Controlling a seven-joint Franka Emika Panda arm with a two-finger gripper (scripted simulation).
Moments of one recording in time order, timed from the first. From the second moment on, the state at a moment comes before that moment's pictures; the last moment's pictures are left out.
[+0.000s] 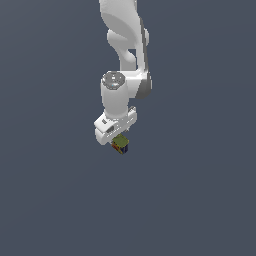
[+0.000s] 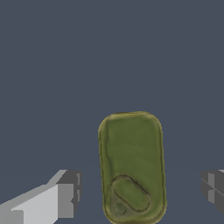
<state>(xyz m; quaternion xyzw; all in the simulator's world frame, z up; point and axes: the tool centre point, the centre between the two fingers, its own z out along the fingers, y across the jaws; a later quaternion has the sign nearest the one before) -0.043 -0.043 0.114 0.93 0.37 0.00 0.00</state>
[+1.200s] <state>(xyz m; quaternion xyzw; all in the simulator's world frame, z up) -0.049 -0.044 0.068 0.92 0.40 0.00 0.00</state>
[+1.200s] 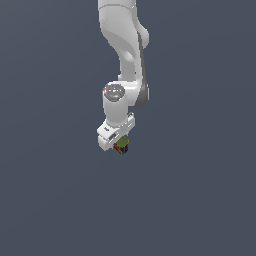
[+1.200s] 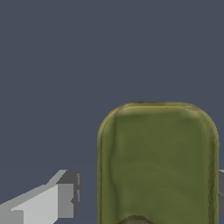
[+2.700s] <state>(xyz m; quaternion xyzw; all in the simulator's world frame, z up) -0.019 -0.010 0.094 0.92 0.40 0.00 0.00</state>
